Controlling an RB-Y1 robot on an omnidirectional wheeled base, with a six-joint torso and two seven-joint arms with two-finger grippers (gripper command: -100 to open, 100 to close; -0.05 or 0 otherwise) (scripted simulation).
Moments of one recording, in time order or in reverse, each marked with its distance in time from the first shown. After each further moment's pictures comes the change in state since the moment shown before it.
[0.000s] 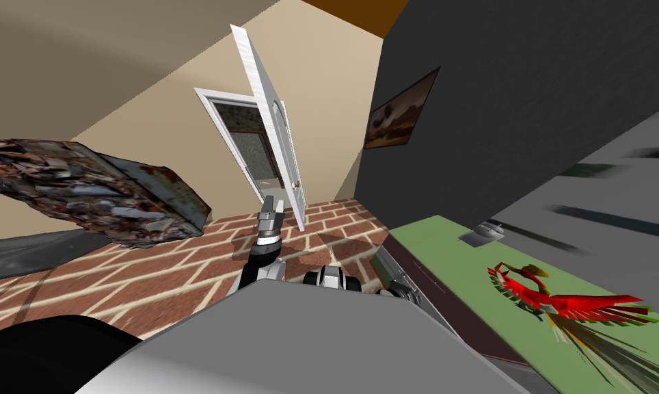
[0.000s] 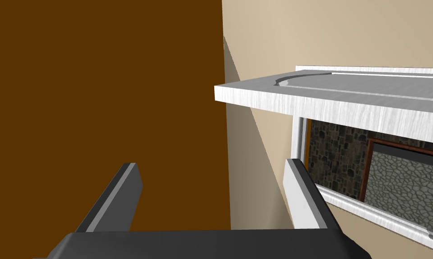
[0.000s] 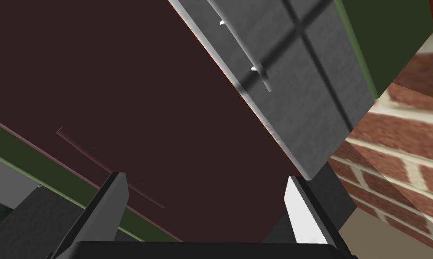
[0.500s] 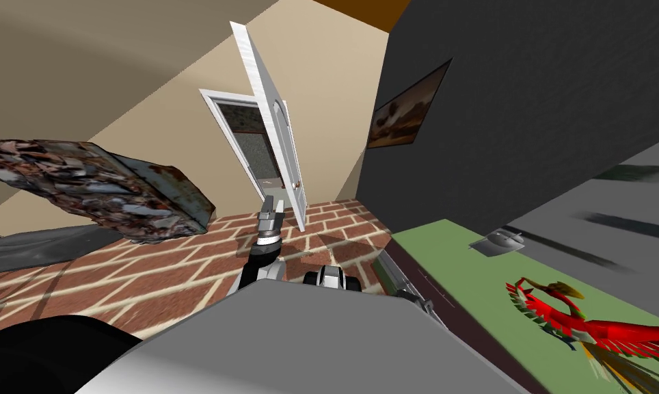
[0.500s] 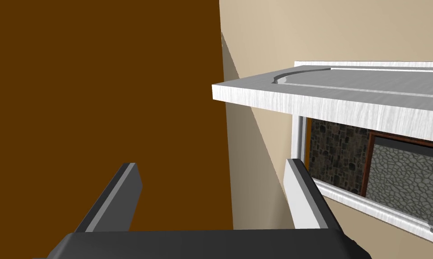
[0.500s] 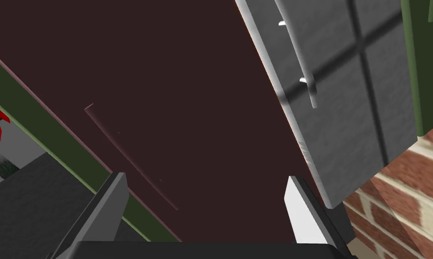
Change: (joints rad) left arm 0.000 0.000 0.000 0.000 0.000 0.000 0.000; right arm -0.005 0.008 -0.004 0.104 0.095 0.122 0.016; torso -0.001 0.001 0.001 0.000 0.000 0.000
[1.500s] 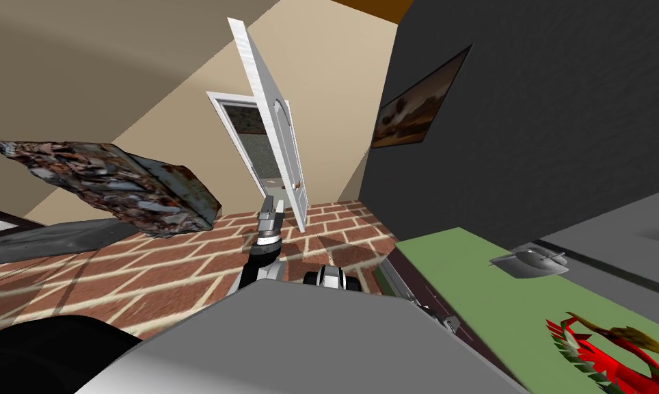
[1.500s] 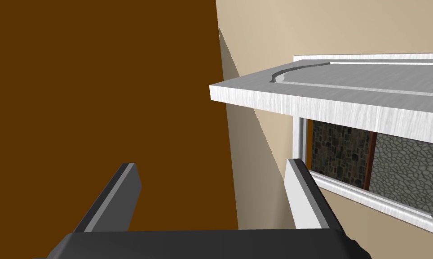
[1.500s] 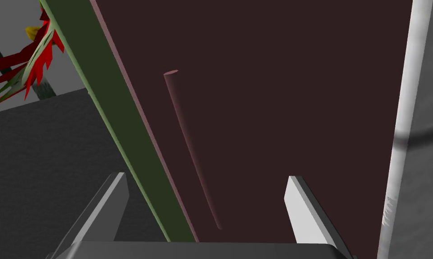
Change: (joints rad) left arm 0.000 0.000 0.000 0.000 0.000 0.000 0.000; right arm -0.031 -0.005 -0.011 0.230 0.172 0.222 0.002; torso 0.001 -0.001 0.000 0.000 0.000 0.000
